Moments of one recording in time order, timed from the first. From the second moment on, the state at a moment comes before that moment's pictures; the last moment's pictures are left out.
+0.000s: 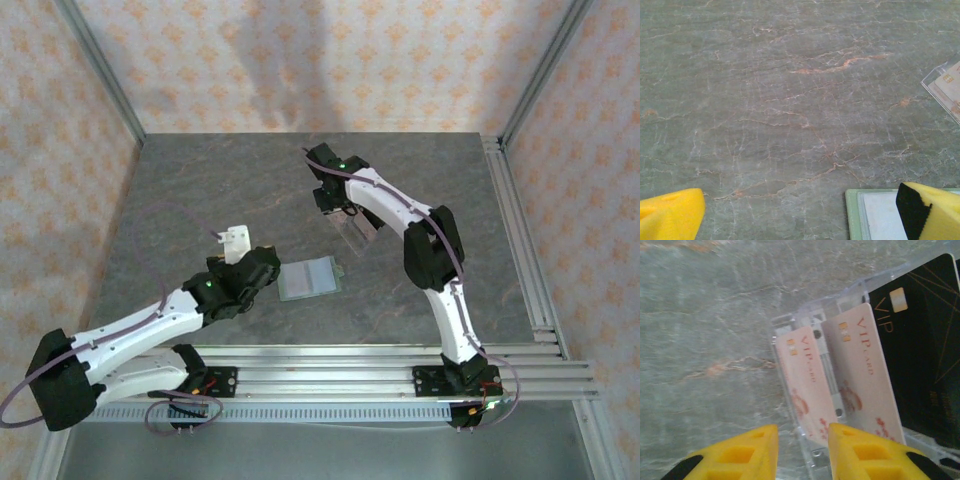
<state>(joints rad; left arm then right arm) -0.80 1.04 0.69 -0.56 -0.78 -0.78 0.63 2.23 2.01 -0.98 0.21 0.24</state>
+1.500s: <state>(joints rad) -0.80 1.12 0.73 -0.58 -0.76 -0.77 0.60 2.36 2.11 -1.04 0.19 0.17</state>
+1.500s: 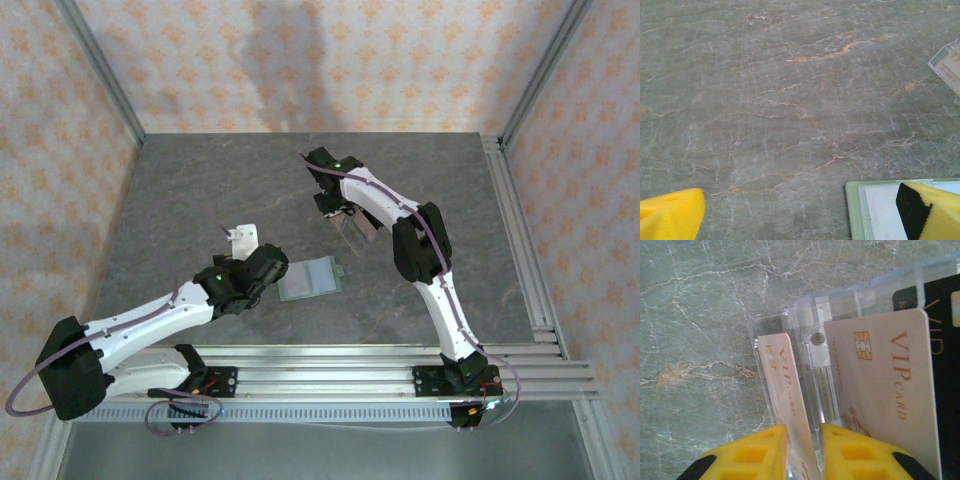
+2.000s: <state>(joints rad) -0.80 1.14 0.74 -0.58 -0.75 -0.77 0.60 2.36 2.15 -1.04 0.16 0.18</state>
